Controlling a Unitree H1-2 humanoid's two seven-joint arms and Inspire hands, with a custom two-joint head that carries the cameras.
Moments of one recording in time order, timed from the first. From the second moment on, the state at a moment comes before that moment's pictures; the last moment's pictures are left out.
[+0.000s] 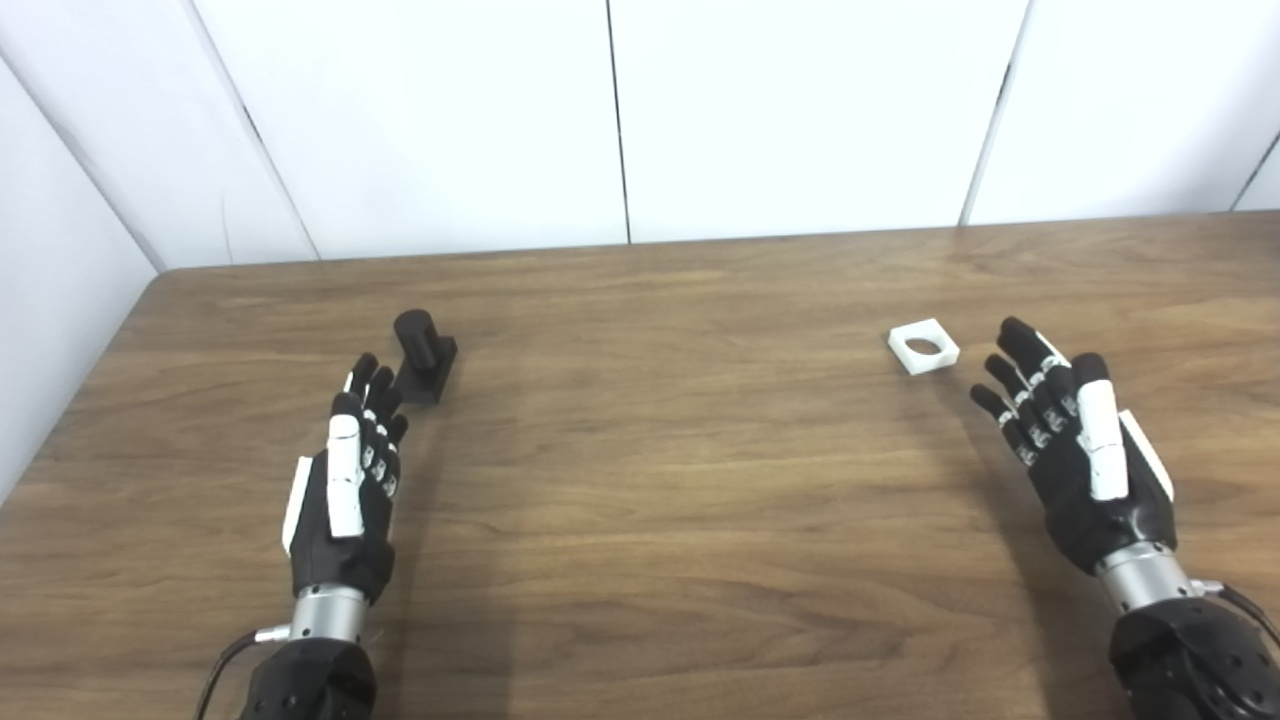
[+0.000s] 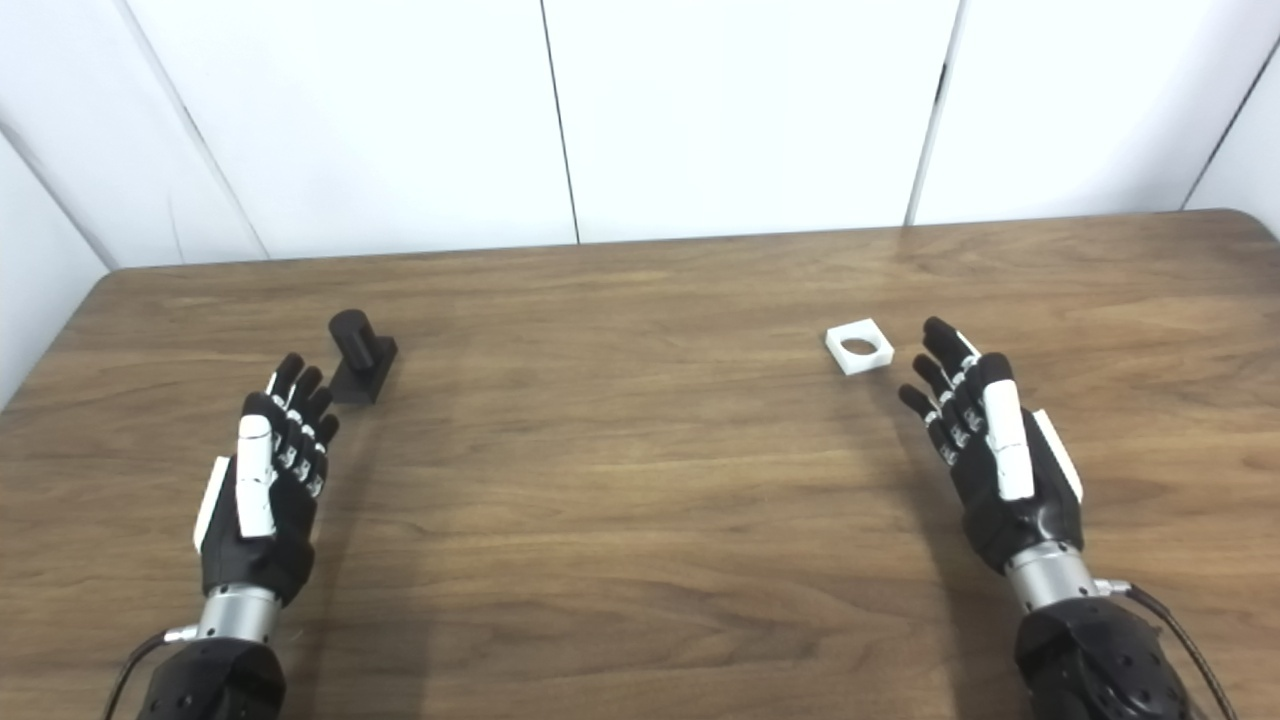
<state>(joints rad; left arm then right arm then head) 0.05 0.07 0.18 -0.22 -0.23 0.11 -0.04 -0.02 -0.18 -0.19 -0.20 0.34 0.22 0.14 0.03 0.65</state>
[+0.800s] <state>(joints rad) -0.08 0.14 0.06 -0.33 0.51 0.41 0.08 -0.02 -0.18 -0.17 -0.18 0.30 0.18 0.14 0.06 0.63</state>
